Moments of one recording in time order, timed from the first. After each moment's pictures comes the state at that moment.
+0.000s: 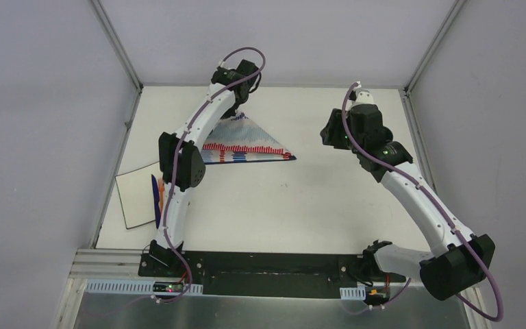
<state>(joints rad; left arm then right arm) -0.47 2.24 2.30 -1.27 -0.77 -0.38 0.44 1.18 1.14 -0.49 0.12 0.39</state>
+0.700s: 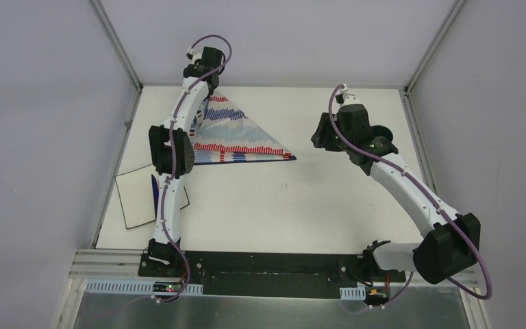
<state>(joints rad) -0.21 2.42 2.46 -0.97 -0.74 -0.18 0.44 1.29 1.11 -0.45 0.05 0.42</state>
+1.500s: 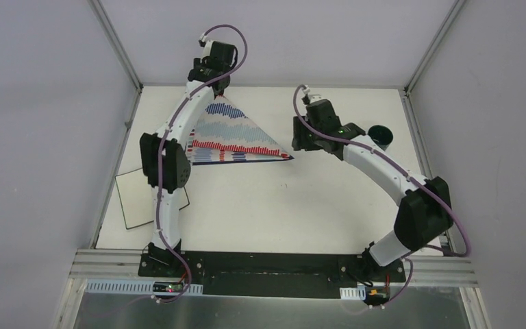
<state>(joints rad) -0.30 2.23 2.24 -0.63 -0.79 -0.02 0.54 1.49 1.21 -0.50 0.07 0.37</state>
